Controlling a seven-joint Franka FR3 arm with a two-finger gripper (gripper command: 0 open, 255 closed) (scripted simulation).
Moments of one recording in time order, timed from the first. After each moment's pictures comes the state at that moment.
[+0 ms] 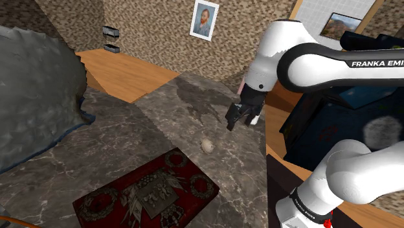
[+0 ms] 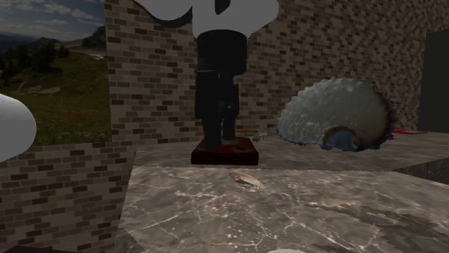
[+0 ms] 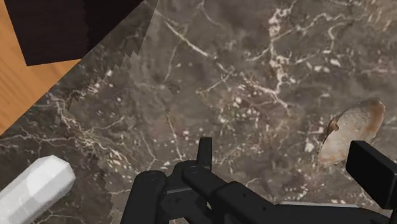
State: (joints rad) arm 0.11 -0.66 0.30 -2.58 0.20 1.93 0.40
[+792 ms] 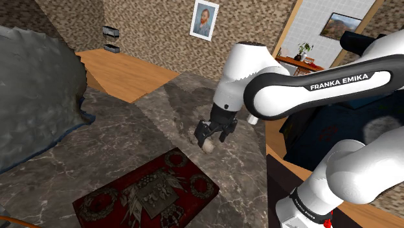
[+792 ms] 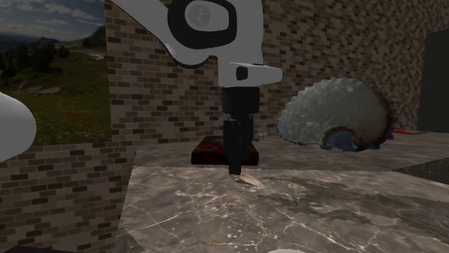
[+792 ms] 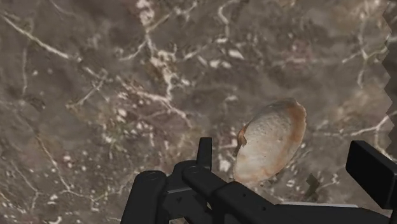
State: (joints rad) arm 0.11 -0.39 0.49 -2.53 0.25 2.19 0.63
